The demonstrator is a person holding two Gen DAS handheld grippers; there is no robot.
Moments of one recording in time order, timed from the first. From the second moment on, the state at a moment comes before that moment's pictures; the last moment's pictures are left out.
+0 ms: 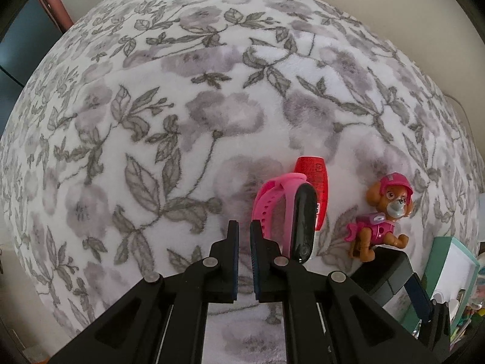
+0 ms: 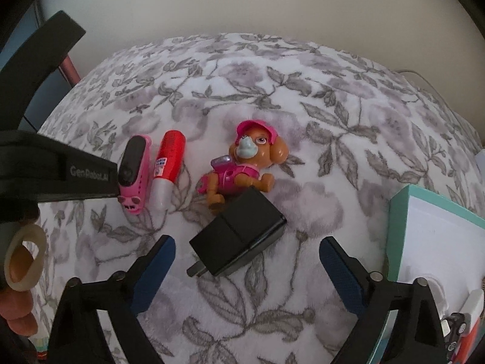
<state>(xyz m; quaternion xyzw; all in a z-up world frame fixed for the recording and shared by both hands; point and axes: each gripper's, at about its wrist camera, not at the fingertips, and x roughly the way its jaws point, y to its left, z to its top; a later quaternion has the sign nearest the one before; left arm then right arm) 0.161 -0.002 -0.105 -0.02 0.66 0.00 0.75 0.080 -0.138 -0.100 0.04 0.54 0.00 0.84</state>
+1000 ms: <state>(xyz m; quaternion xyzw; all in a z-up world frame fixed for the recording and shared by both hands) 0.163 0.000 -0.095 -0.06 0.64 -0.01 0.77 0.073 -0.168 -0.093 0.13 0.52 -0.01 0.84</state>
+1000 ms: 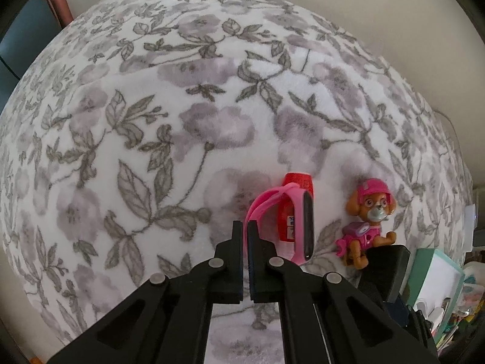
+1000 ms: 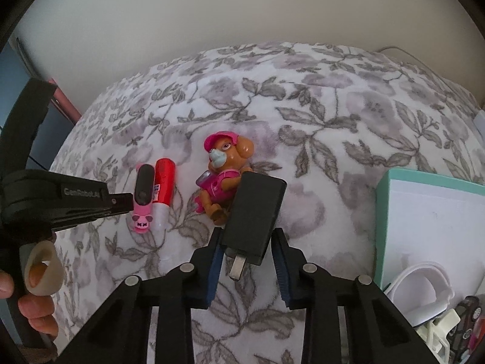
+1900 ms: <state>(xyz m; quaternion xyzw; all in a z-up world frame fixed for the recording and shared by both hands) 0.169 0.006 -0.083 -0.10 0.63 -0.03 0.77 0.065 -0.185 -0.077 0.16 0.50 -0.01 0.85</state>
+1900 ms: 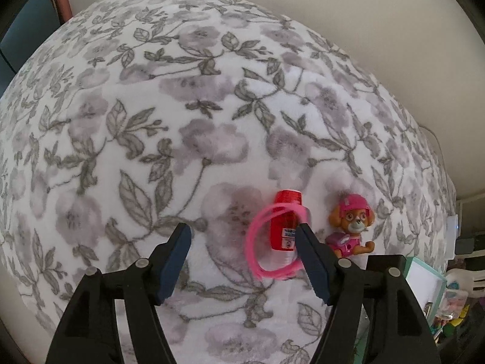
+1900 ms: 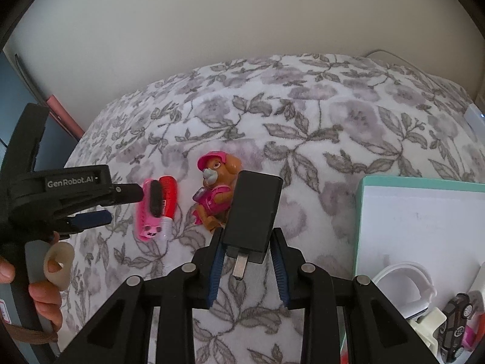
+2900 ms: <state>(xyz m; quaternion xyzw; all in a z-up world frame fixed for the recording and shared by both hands) 0.172 -0.013 -0.108 -0.11 0.65 -0.06 0.75 0.064 -0.188 -0.084 0.16 0.52 -0.02 0.84</state>
